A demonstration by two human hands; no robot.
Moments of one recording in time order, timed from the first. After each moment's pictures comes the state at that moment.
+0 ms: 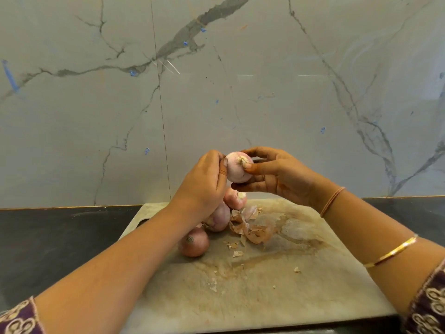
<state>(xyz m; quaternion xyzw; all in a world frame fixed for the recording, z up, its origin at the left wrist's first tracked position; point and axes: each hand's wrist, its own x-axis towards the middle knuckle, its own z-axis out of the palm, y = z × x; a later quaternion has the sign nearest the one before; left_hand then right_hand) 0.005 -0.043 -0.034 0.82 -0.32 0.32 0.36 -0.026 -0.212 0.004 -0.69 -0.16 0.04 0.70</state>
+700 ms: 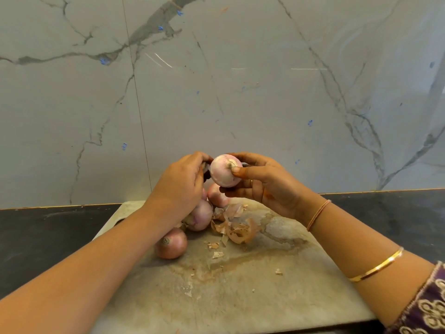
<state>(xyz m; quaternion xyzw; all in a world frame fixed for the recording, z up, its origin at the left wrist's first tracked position) 0.009 -0.041 -0.038 0.84 -0.31 0.34 0.30 -0.023 -0.219 -0.023 -0.65 -0.18 0.03 0.73</state>
